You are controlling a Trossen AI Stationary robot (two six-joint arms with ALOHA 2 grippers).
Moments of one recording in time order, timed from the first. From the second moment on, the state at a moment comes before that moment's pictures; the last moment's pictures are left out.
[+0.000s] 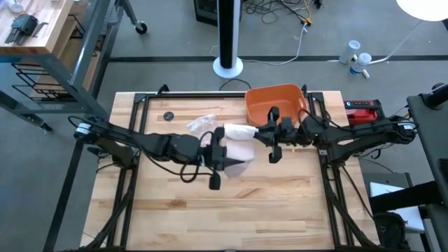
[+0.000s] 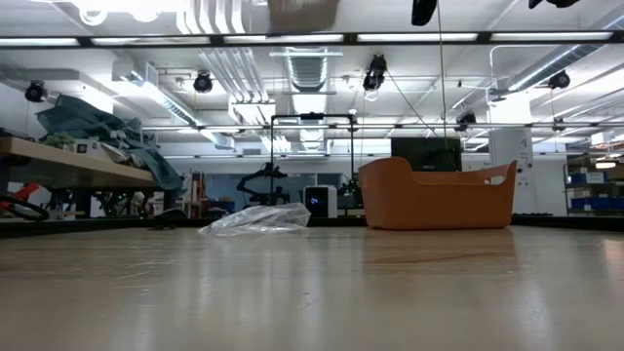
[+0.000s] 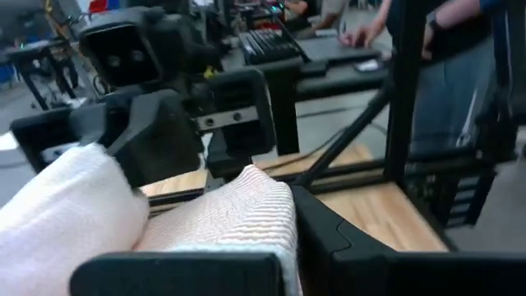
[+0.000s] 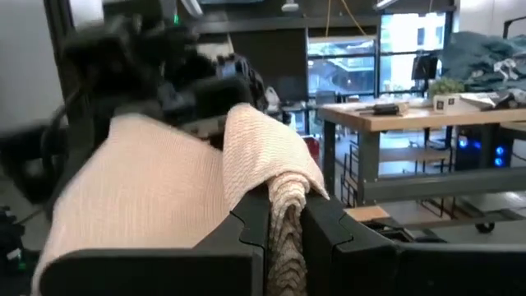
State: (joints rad) left arm -0.26 1.52 1.36 0.01 -0.20 0.09; right arm 0.02 1.07 0.72 0.55 0.07 0.04
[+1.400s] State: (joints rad) left arm -0.10 1.44 1.36 -0.04 -0.48 -0.15; right arm 0.13 1.07 0.77 0.44 -0.31 0.08
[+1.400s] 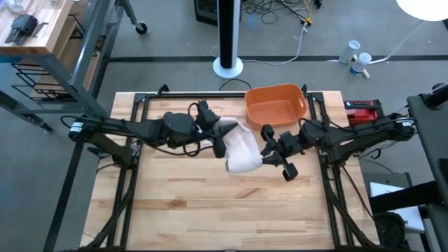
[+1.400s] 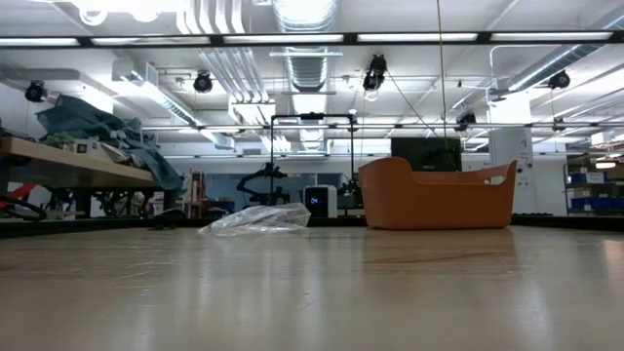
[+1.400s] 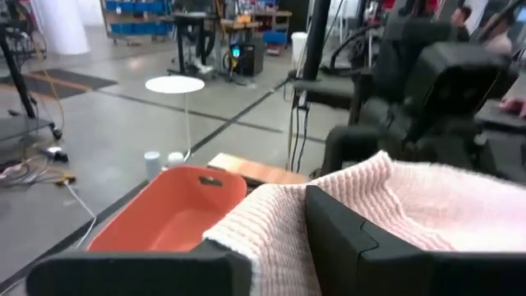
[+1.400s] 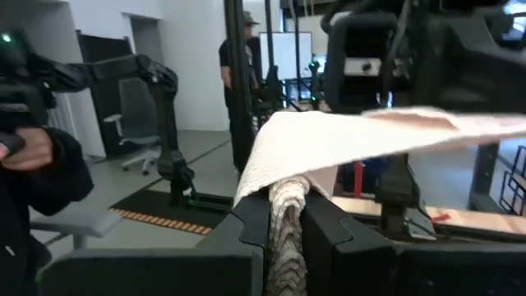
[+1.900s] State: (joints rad) left arm -0.10 1.44 1.35 -0.15 -0.34 -0.16; right arm 0.13 0.99 0.81 0.45 -0.35 0.05
